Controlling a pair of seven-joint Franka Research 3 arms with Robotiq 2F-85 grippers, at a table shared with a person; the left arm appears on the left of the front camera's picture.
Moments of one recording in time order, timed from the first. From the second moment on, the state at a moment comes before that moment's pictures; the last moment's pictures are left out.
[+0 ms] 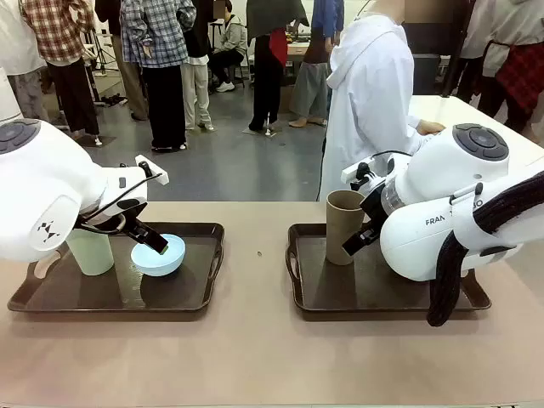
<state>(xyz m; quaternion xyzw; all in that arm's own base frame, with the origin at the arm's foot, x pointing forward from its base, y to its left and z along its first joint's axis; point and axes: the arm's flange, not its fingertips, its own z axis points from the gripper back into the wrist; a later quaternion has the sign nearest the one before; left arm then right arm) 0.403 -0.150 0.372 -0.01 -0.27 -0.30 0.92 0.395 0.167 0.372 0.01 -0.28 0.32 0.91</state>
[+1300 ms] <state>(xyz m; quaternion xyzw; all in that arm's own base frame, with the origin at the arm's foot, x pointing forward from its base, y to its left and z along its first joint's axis) 0.400 -0.156 0.378 -0.01 -0.27 -0.30 0.91 0.393 0.168 0.375 0.01 -0.27 0.32 0.91</state>
